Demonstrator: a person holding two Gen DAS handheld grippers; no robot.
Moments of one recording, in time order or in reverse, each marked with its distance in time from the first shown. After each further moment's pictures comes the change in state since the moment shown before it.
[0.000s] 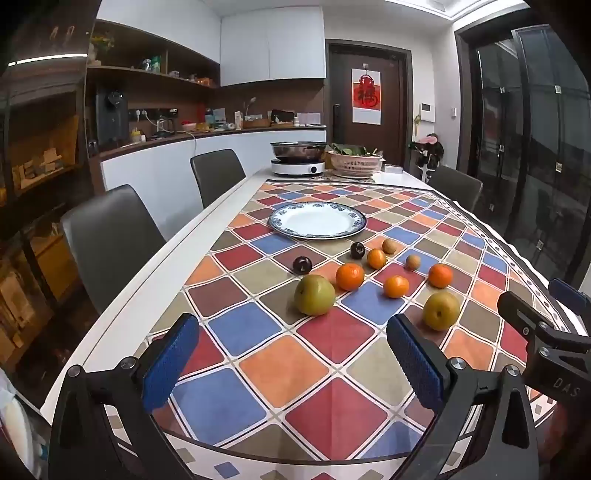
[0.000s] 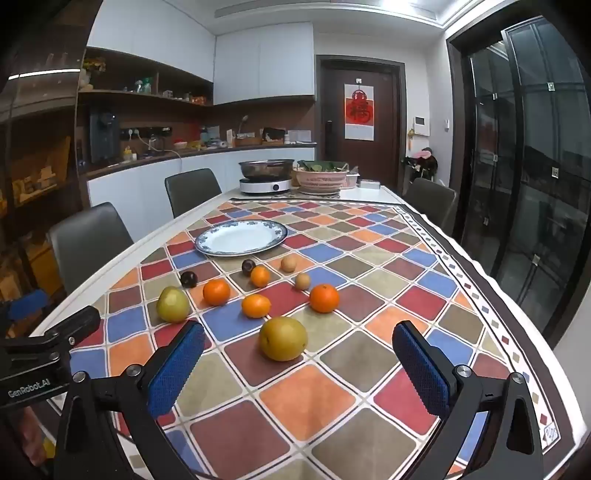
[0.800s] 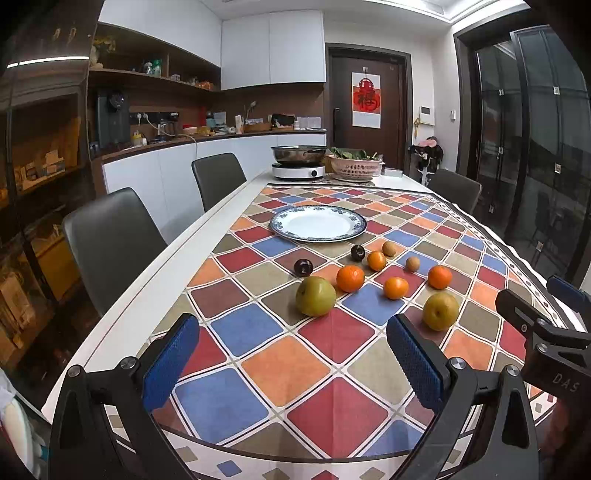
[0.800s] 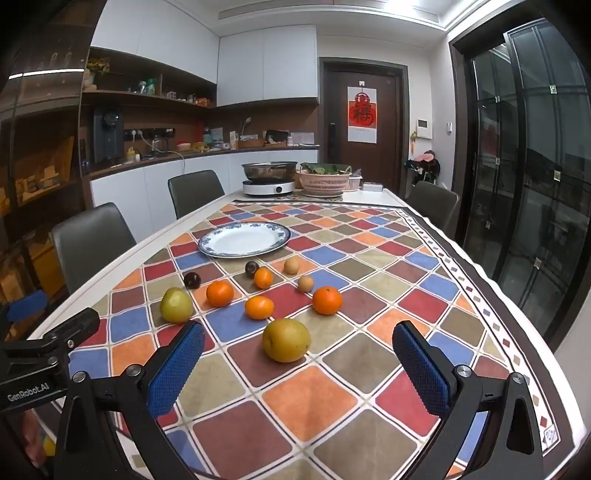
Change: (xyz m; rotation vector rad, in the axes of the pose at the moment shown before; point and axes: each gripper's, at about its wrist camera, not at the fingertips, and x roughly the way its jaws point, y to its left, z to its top) left arm -0.006 0.001 -0.004 -0.014 -0.024 -0.014; right arm 0.000 0.002 0.000 -0.007 -0.010 -0.004
